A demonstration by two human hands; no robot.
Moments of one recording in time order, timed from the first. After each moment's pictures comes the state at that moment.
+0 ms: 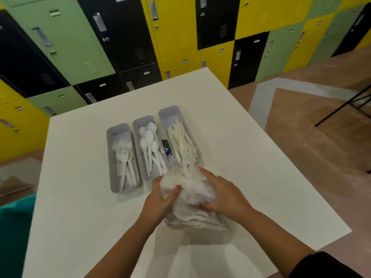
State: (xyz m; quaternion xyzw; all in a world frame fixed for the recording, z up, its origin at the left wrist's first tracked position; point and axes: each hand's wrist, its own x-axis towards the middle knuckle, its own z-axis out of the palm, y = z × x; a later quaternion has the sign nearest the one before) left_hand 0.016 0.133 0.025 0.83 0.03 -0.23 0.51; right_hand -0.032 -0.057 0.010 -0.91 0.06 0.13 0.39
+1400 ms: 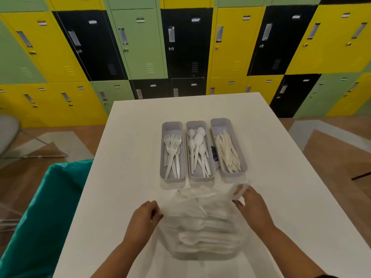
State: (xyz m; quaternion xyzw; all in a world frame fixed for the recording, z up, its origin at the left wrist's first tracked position) left_hand -0.025 0.286 -0.012 0.95 -0.02 -0.06 0.32; right_hand -0.021 -0.011 -0.003 -0.94 0.04 -0.03 0.34
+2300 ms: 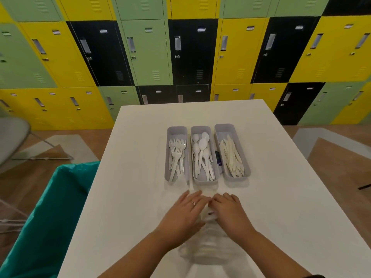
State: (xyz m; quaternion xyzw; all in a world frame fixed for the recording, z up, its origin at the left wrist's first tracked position) left_hand -0.021 0.221 0.020 0.92 -0.37 0.02 0.14; right_hand -0.022 0.043 0.005 -0.98 -0.17 -0.01 0.11
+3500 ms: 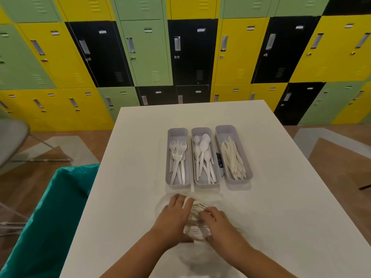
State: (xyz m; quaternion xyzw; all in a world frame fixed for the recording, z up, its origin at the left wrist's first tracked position) left_hand -0.011 0.234 0.025 0.95 -0.24 -0.18 0.07; right_hand -0.047 0.074 0.024 -0.95 -0.13 0.18 0.23
